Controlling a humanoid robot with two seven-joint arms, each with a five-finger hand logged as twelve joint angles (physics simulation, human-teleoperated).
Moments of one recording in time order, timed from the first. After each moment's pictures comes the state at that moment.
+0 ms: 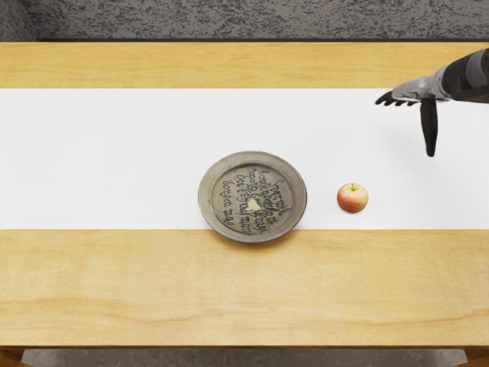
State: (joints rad) left arm -0.03 0.00 0.01 -0.32 0.01 0.11 0.07; right arm 1.48 -0.26 -0.89 0.29 -0.49 0.61 0.22
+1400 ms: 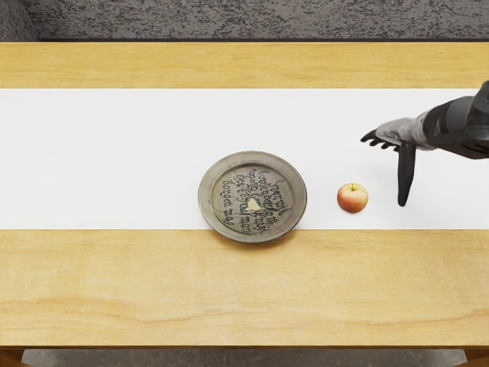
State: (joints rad) left arm -0.03 0.00 0.01 -0.32 0.01 0.11 0.07; right arm 1.55 -0.68 -0.32 1.34 -0.52 0.18 -0.55
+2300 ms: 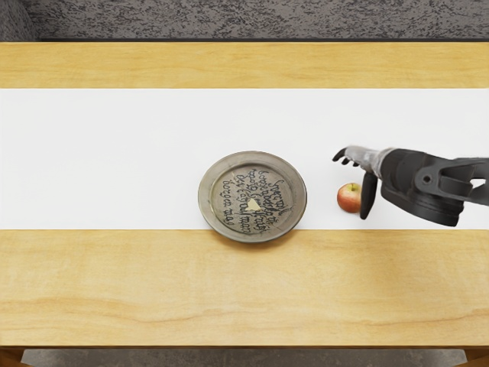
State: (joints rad) left arm -0.03 0.00 0.01 -0.32 0.01 0.11 0.07; right arm 1.47 -0.58 -0.39 1.55 -0.69 -0.27 -0.61
